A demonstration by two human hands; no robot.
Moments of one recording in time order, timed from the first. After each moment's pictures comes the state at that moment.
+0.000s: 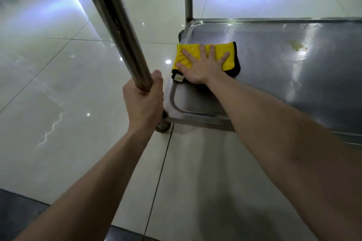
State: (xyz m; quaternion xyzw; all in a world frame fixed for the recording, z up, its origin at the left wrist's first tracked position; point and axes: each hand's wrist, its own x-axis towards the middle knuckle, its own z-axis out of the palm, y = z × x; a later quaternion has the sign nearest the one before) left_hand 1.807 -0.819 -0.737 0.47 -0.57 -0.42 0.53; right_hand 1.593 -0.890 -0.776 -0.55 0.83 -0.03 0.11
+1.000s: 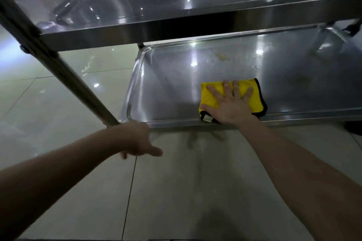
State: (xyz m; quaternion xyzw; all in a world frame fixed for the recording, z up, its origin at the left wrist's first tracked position) left_hand 1.762 -0.749 -0.669 0.40 -0.84 -0.11 -0.34; right_hand 1.471 -0.638 -0.795 -0.46 0.89 -0.04 0.04
